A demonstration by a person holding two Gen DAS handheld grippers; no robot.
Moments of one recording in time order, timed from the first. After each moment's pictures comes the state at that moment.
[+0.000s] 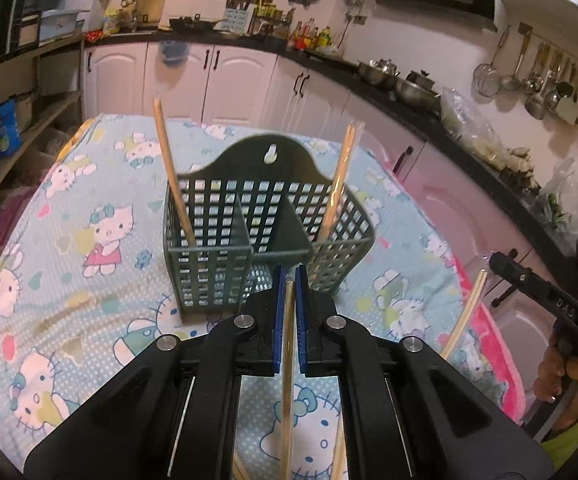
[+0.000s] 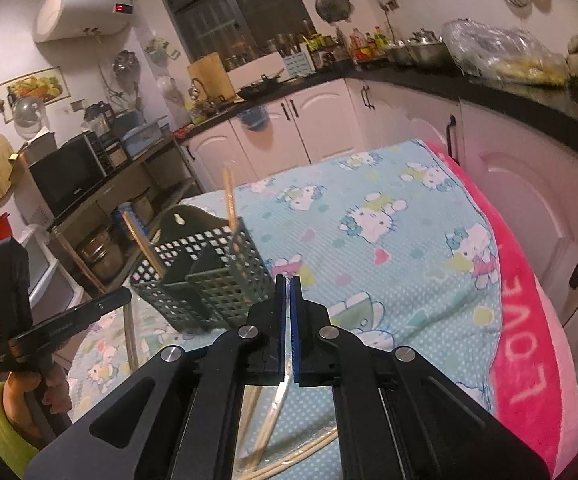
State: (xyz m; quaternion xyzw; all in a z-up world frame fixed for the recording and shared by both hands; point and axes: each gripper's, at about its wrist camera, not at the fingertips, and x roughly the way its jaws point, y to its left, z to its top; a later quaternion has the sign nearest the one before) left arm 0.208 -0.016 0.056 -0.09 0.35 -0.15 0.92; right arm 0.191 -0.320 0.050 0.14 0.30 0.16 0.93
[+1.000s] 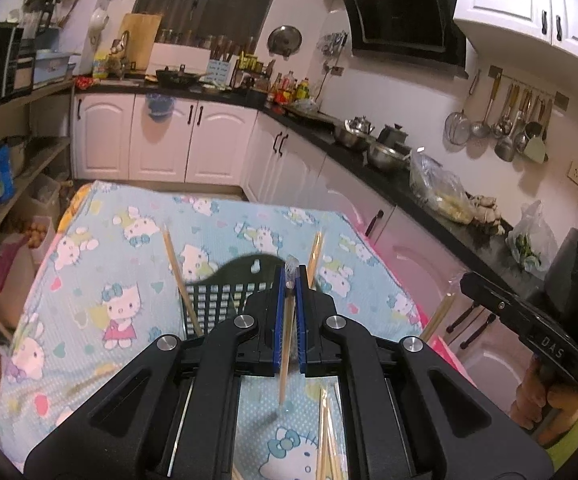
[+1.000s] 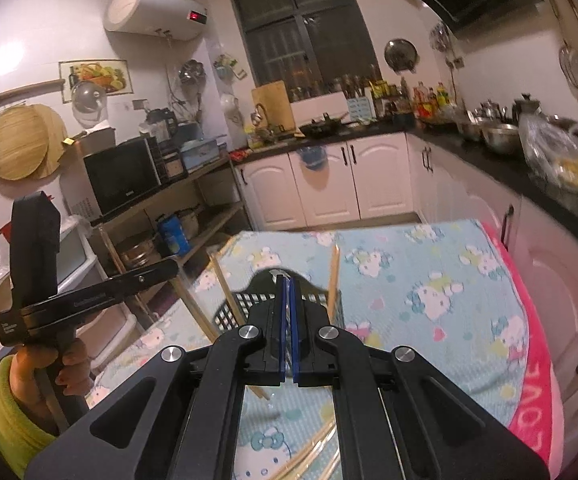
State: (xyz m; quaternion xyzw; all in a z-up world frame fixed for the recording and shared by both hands) left arm 0.202 0.010 0.140 -0.10 0.26 -0.18 0.94; right arm 0.175 -0.252 0.142 0.08 0.22 0.24 0.94
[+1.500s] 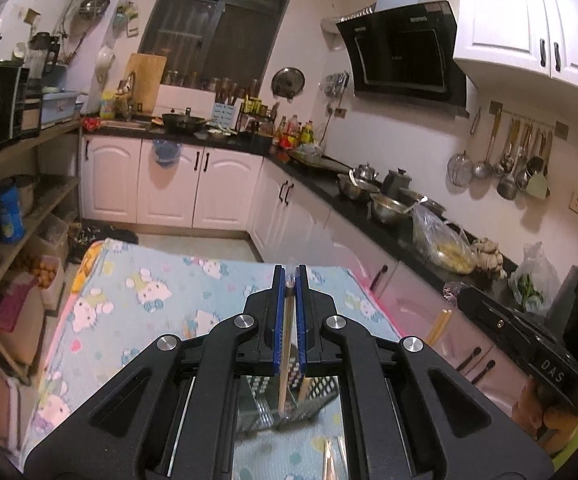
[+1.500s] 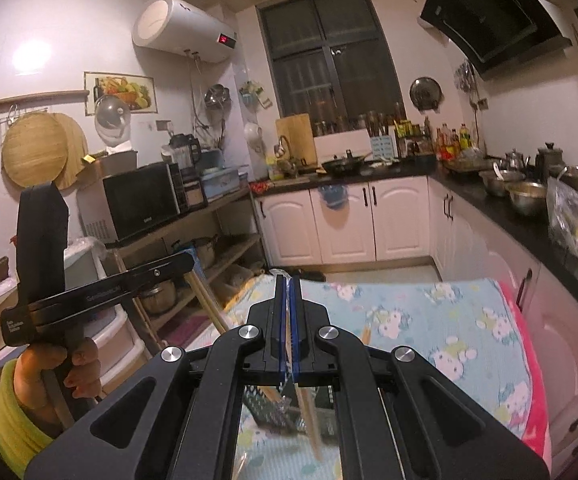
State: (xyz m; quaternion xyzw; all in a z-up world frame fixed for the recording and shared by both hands) left arm 0.220 0.024 0.205 -0.11 0.19 -0.16 0.96; right arm 0.198 -0.224 0.207 0.06 0.15 0.26 0.95
